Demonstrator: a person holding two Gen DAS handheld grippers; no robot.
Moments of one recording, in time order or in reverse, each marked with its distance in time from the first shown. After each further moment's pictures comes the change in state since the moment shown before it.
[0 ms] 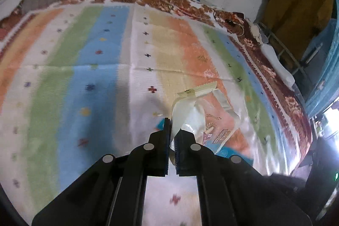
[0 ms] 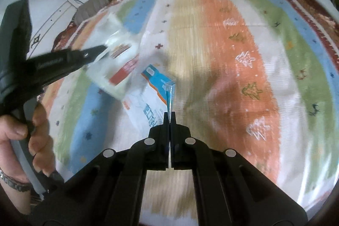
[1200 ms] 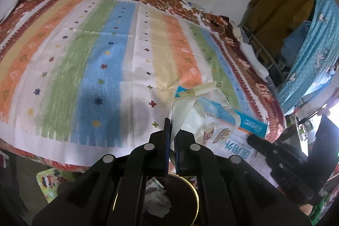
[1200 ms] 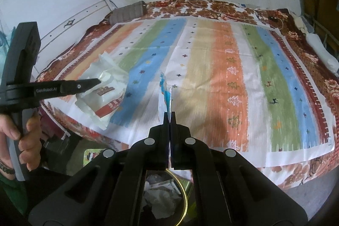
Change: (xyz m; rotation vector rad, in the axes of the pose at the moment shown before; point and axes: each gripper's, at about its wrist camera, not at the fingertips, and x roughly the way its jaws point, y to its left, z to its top) left arm -0.167 -0.025 -0.145 -0.091 -0.012 -0.074; right arm -0.172 0.052 -0.118 -0.243 -0.167 0.000
